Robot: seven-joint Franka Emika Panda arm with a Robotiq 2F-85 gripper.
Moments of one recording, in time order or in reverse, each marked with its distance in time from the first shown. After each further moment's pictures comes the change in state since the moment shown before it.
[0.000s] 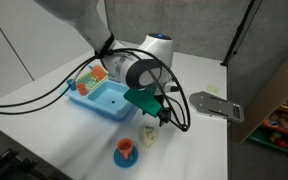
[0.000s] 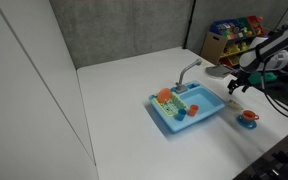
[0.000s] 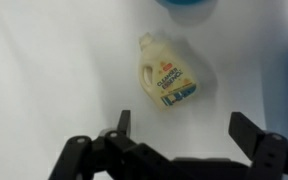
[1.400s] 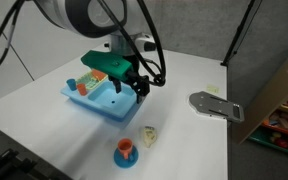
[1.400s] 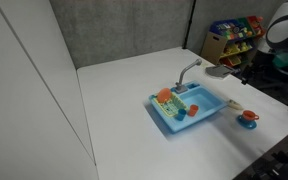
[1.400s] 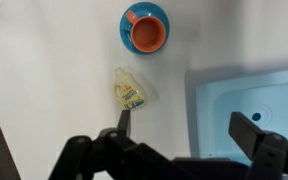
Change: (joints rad) arm 0.104 -0.498 -0.017 -0.355 -0.087 -0.136 0.009
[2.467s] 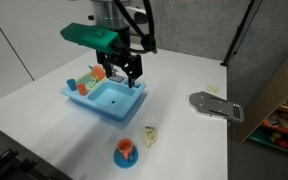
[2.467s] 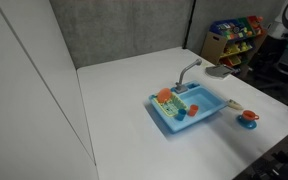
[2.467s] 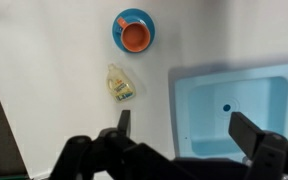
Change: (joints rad) arm 0.025 -0.168 0.003 -0.036 0.000 -0.108 0.000
